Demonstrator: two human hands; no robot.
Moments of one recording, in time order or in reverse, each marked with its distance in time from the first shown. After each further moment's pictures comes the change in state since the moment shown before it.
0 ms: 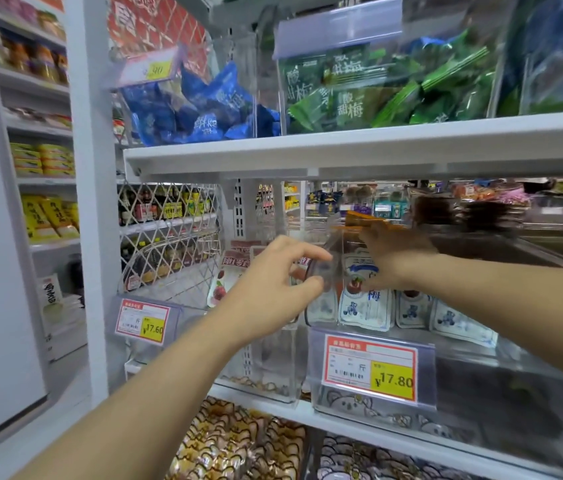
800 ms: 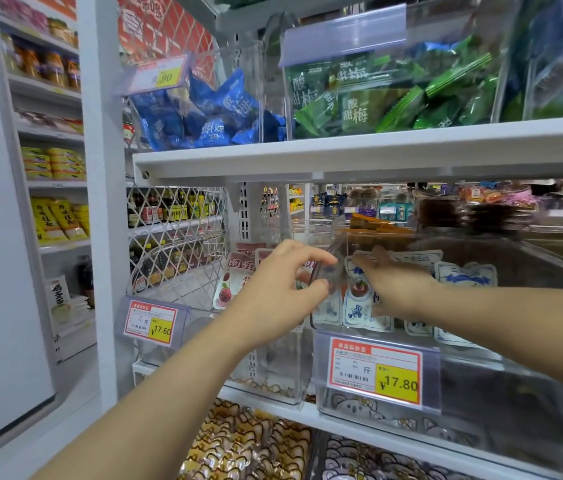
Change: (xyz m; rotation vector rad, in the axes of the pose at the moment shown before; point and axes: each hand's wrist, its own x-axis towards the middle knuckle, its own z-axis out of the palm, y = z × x) left_hand -0.001 0.001 0.003 0.034 0.003 0.001; right_hand -0.012 -0.015 0.035 0.164 -0.064 -0.028
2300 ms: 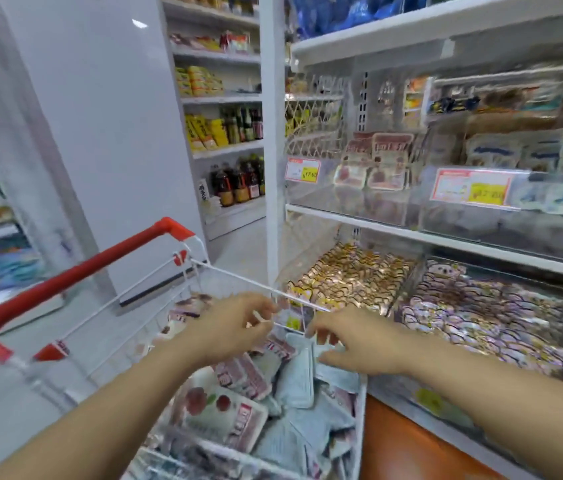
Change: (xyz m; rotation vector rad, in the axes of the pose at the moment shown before) left_hand -0.320 -0.044 -0.035 0.425 -0.181 -0.613; right_hand -0.236 -0.247 0.033 0.569 -0.235 -0.766
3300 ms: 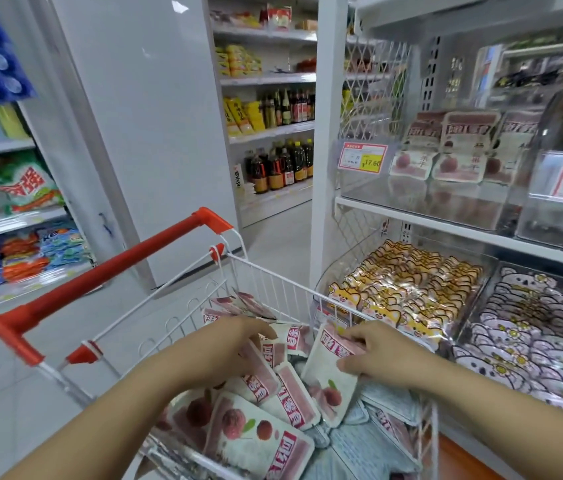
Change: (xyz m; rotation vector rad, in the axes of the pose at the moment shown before) left_hand -0.016 -0.062 -0.017 0.158 -0.182 -0.116; right_hand 0.062 0.007 0.050 0.640 -0.065 0.312
